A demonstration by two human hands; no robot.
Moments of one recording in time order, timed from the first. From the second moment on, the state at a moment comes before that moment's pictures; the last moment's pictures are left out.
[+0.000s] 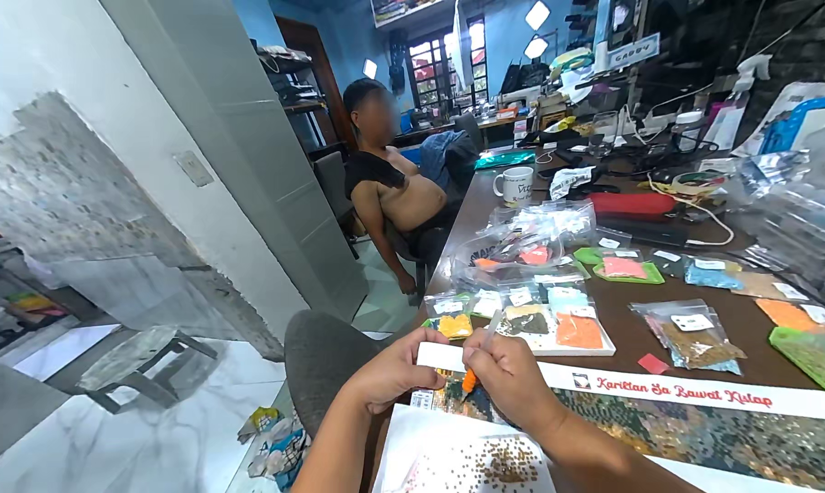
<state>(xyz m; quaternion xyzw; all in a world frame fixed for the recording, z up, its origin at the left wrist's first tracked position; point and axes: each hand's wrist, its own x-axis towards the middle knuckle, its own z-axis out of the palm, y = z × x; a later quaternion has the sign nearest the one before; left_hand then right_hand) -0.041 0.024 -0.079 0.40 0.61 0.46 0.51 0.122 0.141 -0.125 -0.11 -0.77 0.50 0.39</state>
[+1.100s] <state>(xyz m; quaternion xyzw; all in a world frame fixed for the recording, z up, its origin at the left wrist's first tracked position) -0.047 0.027 -0.088 0.42 0.72 0.34 0.43 0.122 0.138 -0.121 -0.12 -0.80 0.50 0.30</state>
